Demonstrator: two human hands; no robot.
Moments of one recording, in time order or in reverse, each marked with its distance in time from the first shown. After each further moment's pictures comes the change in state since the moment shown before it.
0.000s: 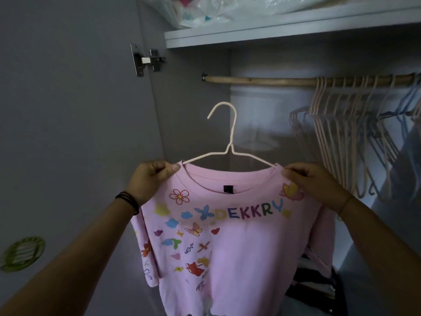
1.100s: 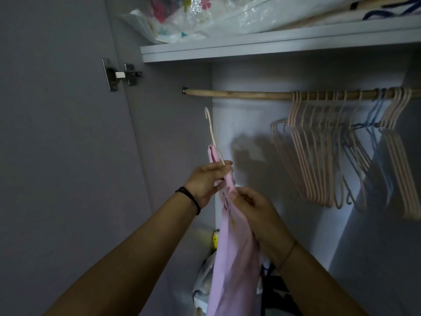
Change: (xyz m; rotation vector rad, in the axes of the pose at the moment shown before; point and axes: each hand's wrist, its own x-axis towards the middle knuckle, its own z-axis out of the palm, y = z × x) left_hand 0.045 0.088 0.129 -0.838 -0.288 -0.432; right_hand -0.027 -0.043 0.089 0.439 0.171 0.208
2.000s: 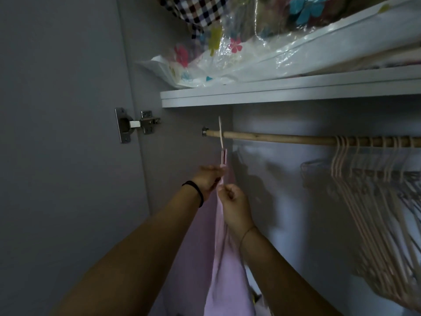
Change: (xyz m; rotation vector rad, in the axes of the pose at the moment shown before) left_hand 0.147 0.087 -0.061 0.119 0.137 0.115; right_hand 0.194 -0.004 0.097 0.016 0.068 -0.180
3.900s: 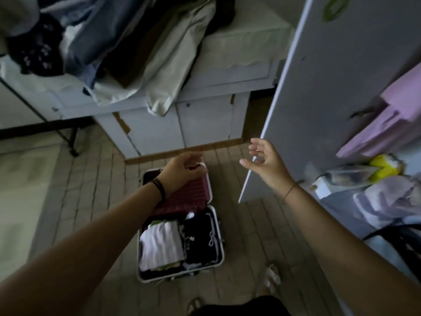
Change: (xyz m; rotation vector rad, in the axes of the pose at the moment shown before) left_hand -0.772 -0.240 -0.208 0.473 0.756 -0.423; right_hand -0.576 0.043 0.094 -0.064 -1.127 0.289
